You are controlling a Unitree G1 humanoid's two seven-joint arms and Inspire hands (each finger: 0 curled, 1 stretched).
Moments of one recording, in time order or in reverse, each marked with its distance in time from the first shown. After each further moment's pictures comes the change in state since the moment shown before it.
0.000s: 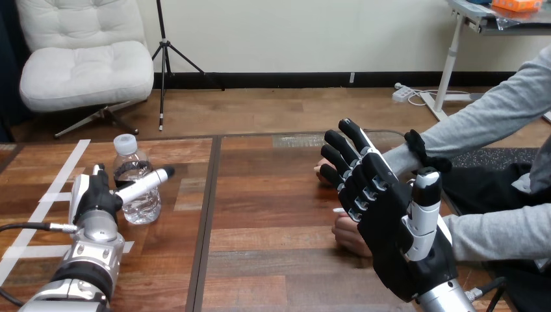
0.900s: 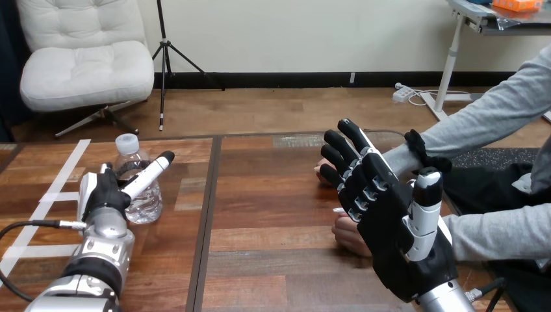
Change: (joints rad) left arm -0.020 -0.029 -0.003 0.000 0.003 0.025 0.029; right arm 0.003 0.000 0.001 -0.001 0.006 0.000 0.001
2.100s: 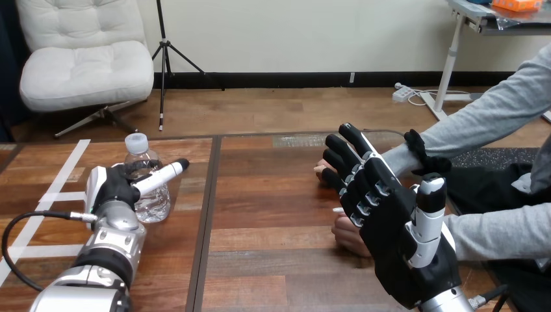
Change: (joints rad) left arm -0.043 -0.030 -0.008 0.025 0.034 0.028 0.041; right arm 0.038 0.000 0.003 -0.032 0.000 0.001 -0.001
